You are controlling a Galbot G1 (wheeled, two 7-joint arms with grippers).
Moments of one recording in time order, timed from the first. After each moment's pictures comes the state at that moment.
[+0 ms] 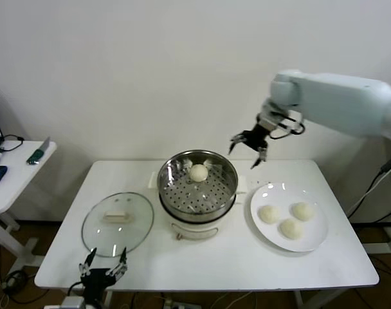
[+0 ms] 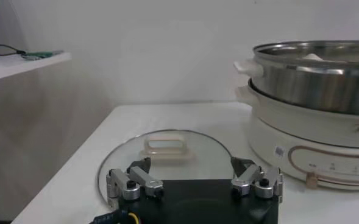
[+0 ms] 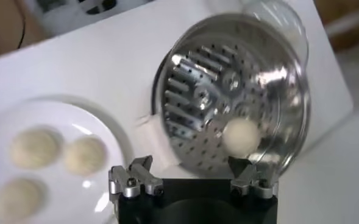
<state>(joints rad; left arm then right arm) 1.77 -1.50 -0.67 -2.10 -0.10 0.18 0.03 0.89 1.02 -1.78 1.10 0.51 0.51 -1.02</state>
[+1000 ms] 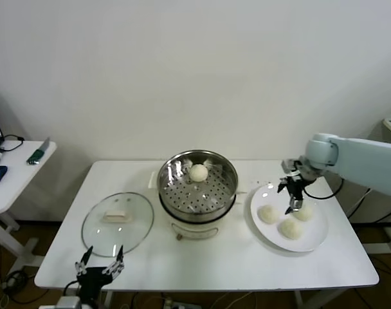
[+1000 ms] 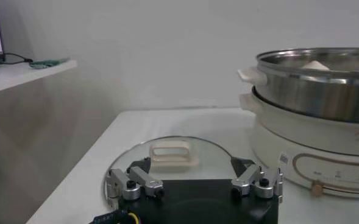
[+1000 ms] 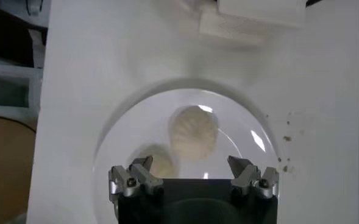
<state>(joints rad) 1.78 -1.49 -0.69 -2.12 -0.11 0.18 0.03 0.59 0.79 -1.66 1.21 0.51 -0.23 -0.93</state>
